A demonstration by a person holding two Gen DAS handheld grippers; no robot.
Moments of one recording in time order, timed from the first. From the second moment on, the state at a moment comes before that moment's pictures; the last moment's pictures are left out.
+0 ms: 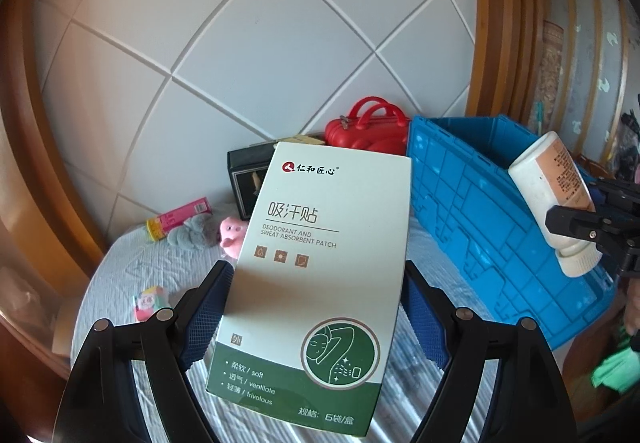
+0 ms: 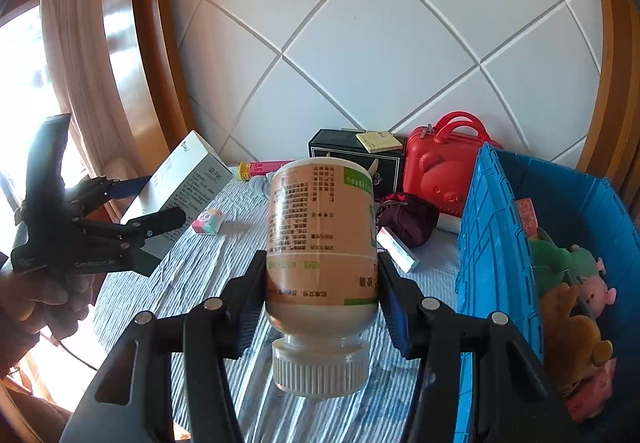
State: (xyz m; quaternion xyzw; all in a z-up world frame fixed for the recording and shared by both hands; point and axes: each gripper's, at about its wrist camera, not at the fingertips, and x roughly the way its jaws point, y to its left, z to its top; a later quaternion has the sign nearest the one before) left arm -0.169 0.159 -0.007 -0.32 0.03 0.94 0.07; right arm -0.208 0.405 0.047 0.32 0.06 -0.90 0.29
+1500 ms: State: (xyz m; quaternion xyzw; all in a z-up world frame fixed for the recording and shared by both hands) left arm -0.250 0.482 0.064 -0.27 0.10 0.93 0.23; right arm -0.245 0.727 0.082 0.29 -0.06 -0.95 0.10
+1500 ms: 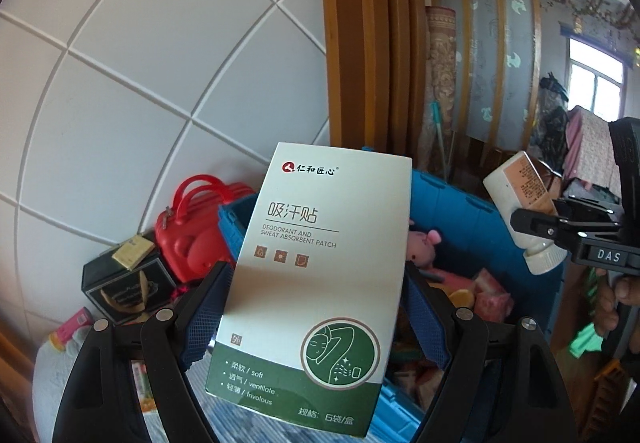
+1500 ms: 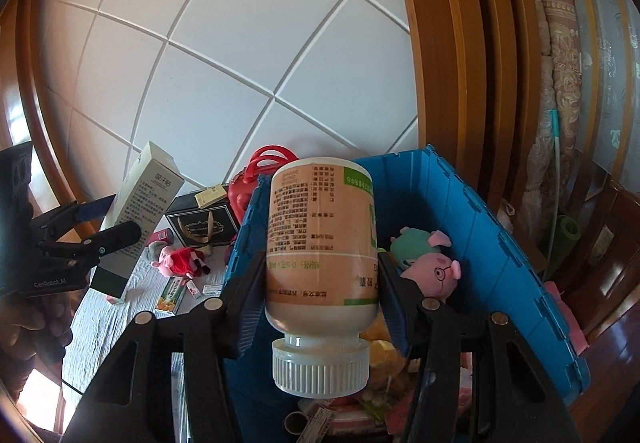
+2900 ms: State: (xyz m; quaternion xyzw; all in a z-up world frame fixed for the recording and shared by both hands) left arm -0.216 0.619 0.020 -0.32 0.13 0.88 0.33; right arm -0.227 0.814 0.055 0.34 -0.07 -0.94 0.01
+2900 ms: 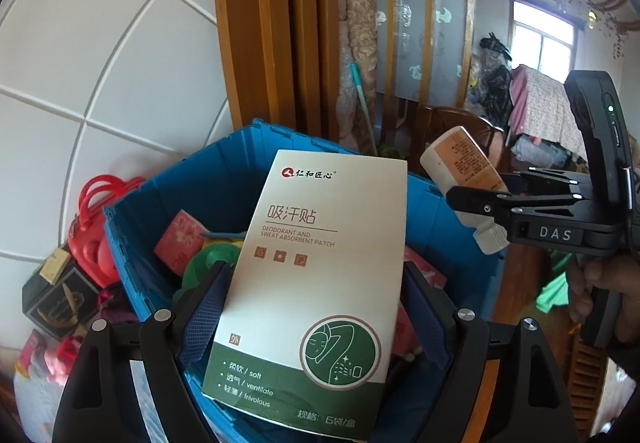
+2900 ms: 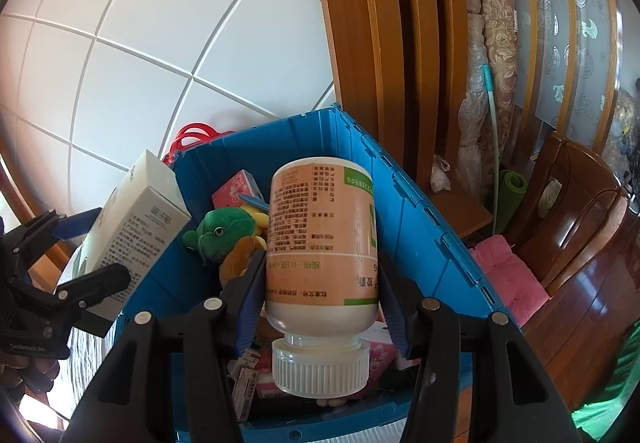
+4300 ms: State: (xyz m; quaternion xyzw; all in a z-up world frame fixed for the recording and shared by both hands) left arm -0.227 0.224 -0.028 -0.37 -0.01 0.93 0.05; right arm -0.281 0.496 0.050 0.36 0.01 -0.91 0.20
